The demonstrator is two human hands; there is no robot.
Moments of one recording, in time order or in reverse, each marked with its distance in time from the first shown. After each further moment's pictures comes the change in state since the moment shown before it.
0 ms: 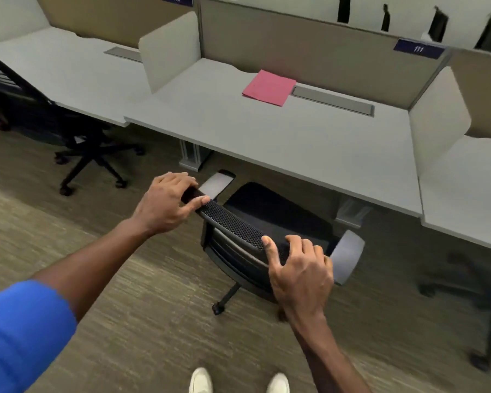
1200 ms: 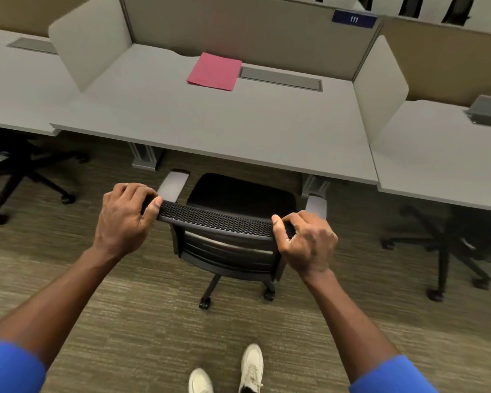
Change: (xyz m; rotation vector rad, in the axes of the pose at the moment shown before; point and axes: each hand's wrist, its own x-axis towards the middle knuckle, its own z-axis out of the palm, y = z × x) left_hand 0.016 -0.018 0.042 -0.058 0.132 -0.010; right_hand 0.066 0.068 0.023 0.032 0.290 -0.064
